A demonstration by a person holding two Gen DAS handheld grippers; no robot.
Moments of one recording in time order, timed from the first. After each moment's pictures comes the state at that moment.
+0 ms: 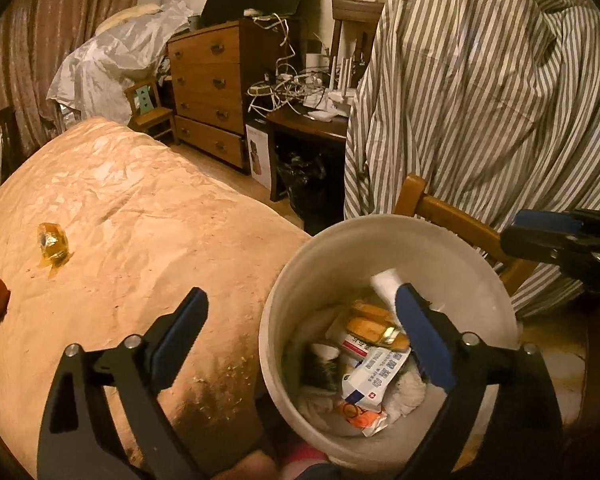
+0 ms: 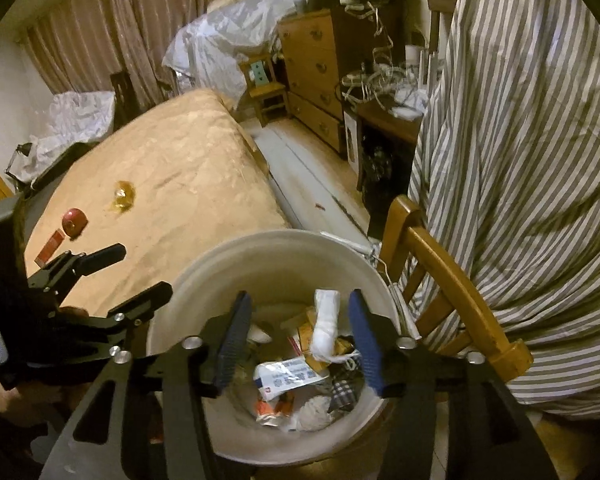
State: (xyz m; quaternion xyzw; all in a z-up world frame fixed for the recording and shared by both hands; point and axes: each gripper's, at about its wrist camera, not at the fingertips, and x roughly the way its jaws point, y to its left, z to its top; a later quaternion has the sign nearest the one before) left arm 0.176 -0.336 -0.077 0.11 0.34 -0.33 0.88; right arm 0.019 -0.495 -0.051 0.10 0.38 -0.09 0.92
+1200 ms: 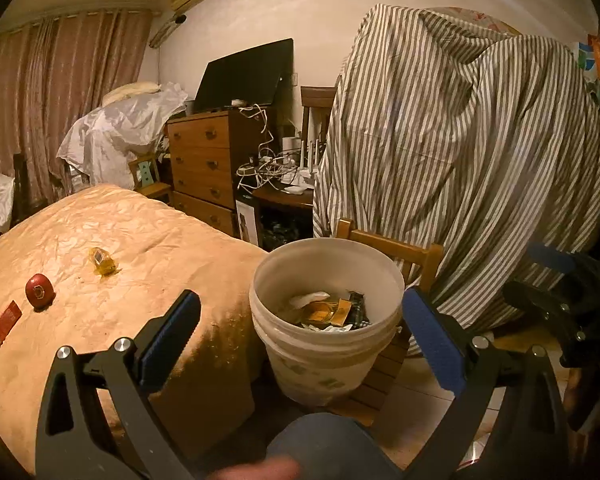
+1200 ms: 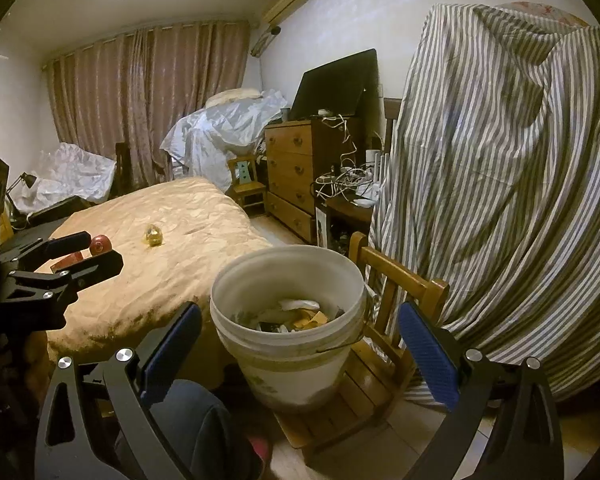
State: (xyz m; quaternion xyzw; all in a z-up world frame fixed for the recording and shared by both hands) left arm -0.013 -0.223 -0.028 0.07 0.20 -0.37 0.91; right arm -0.228 -0.368 -0.049 0.05 0.19 -0.16 0.97
